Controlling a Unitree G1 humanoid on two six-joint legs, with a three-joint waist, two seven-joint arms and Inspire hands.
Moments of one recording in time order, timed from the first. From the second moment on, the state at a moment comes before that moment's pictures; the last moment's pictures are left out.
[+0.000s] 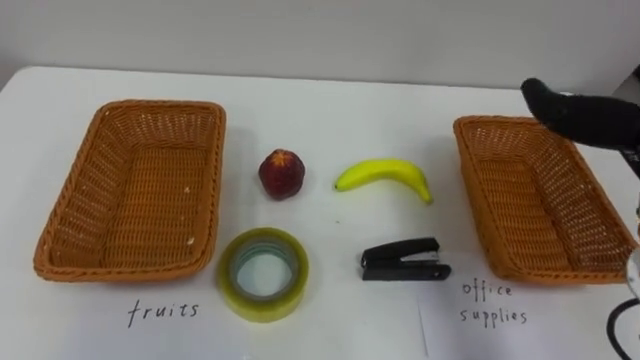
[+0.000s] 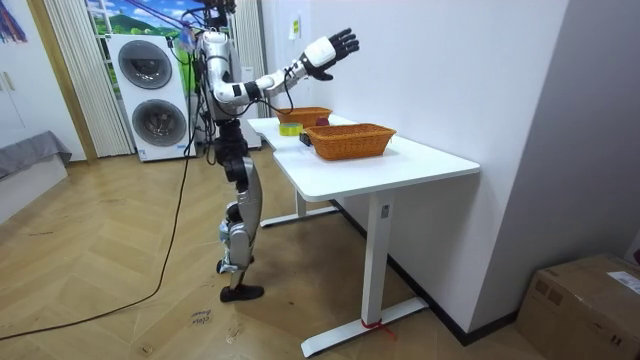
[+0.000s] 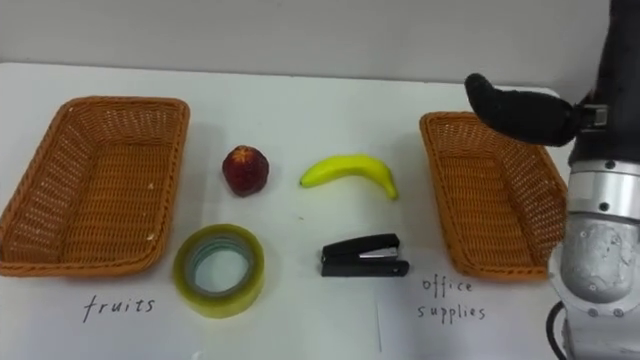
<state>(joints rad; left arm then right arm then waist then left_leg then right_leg) 0.26 0.27 0.07 1.03 0.45 0.04 0.06 0.05 -0.47 -0.12 -0.24 -0.18 -0.11 -0.23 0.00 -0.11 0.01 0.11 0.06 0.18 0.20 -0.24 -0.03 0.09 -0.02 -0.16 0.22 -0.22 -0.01</state>
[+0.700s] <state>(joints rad) 0.25 0.27 0.04 1.01 0.45 0.03 0.02 0.05 -0.47 -0.01 -0.21 -0.35 -0.07 0.14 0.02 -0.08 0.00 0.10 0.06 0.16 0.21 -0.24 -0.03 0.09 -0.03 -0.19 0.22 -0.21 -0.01</state>
